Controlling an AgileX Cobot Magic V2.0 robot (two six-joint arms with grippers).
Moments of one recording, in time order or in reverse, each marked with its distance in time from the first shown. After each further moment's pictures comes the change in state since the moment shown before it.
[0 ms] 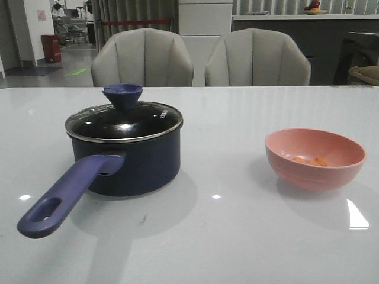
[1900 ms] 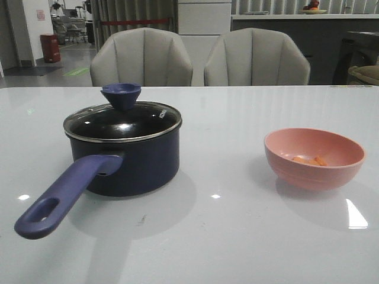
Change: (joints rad) left arm 0.000 0.227 -0.462 -0.116 0.454 0.000; right arm 0.000 0.000 0.000 0.000 0.000 0.000
